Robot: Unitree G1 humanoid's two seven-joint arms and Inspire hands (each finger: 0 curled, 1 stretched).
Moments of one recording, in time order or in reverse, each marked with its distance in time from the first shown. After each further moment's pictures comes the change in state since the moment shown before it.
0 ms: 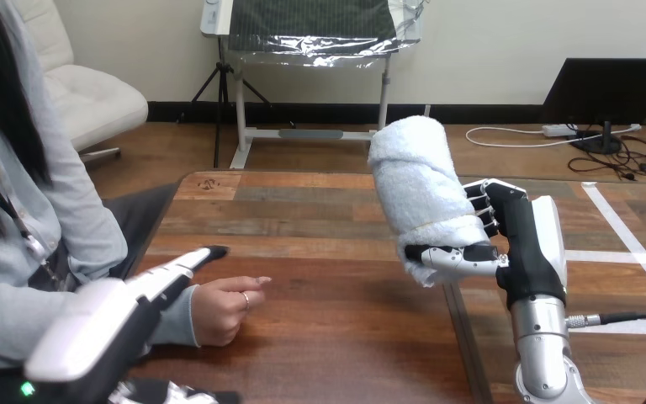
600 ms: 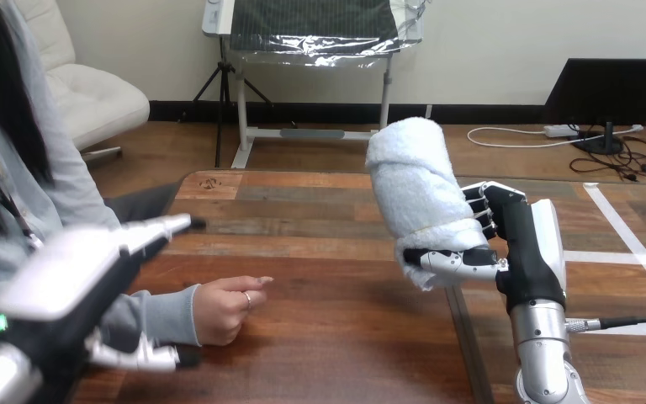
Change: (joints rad) left arm -0.146 0.165 0.022 -0.008 0.009 0.101 -0.078; right arm 0.018 0.000 0.000 -0.010 -0.001 -0.022 0.006
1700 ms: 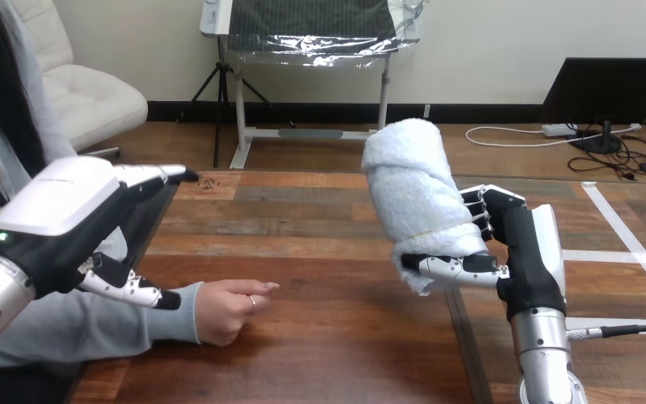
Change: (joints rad) left arm -0.311 0.142 -0.099 0.245 0.009 0.002 -0.070; right arm 0.032 0.001 -0.002 -0.012 0.022 -0.081 0.027
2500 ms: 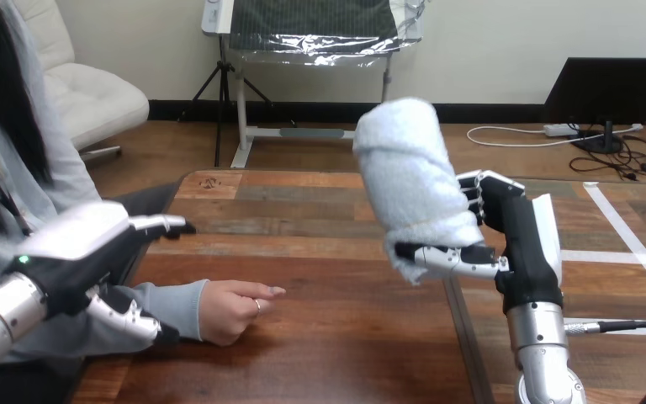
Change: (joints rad) left arm -0.176 0.015 -0.173 0.427 0.042 -0.131 0.018; right arm 0.013 0.021 -0.028 -0.046 0.065 -0.088 0.078
